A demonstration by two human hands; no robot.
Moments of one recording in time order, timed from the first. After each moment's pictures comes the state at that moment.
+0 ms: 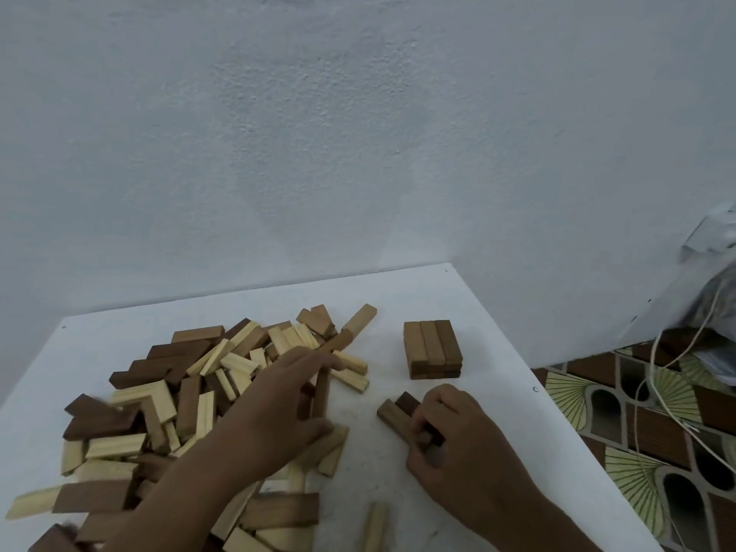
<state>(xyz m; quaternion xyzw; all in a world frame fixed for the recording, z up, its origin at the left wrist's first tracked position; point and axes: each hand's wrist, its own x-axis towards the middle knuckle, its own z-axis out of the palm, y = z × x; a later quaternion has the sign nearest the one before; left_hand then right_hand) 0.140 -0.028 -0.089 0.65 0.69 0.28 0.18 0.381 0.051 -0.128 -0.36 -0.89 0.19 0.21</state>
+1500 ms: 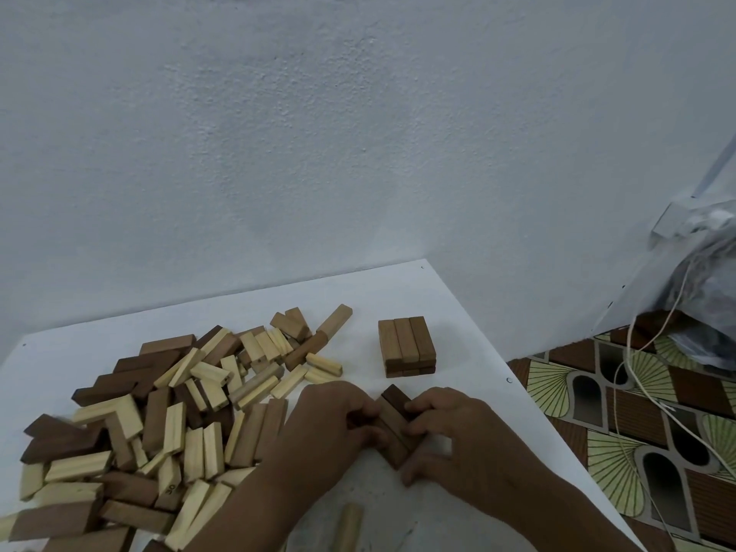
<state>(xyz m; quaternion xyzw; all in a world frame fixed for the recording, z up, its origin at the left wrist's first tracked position) 0.211 0.001 -0.107 0.64 0.68 0.28 0.20 0.411 0.074 -0.114 -0.31 -0.91 0.25 0.14</state>
